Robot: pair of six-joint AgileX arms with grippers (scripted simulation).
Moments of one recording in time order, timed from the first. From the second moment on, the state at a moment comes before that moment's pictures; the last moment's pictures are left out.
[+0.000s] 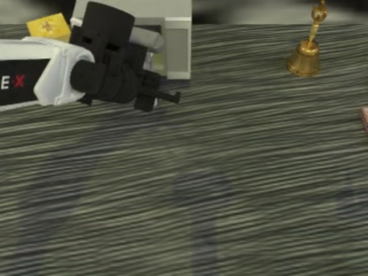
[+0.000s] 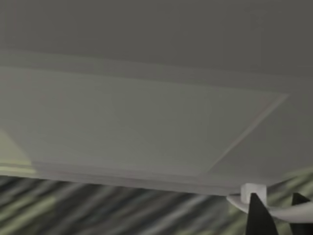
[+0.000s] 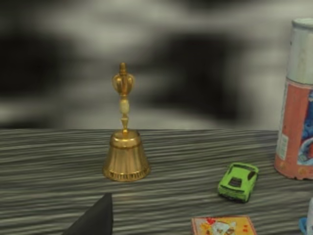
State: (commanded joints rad) left arm -0.43 1.86 1.20 -0.19 0.02 -0.02; right arm 0.00 0.00 0.00 0.00 0.00 0.00
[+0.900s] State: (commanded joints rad) left arm -0.42 1.86 1.18 -0.18 0.04 0.00; right arm 0.00 0.00 0.00 0.00 0.00 0.00
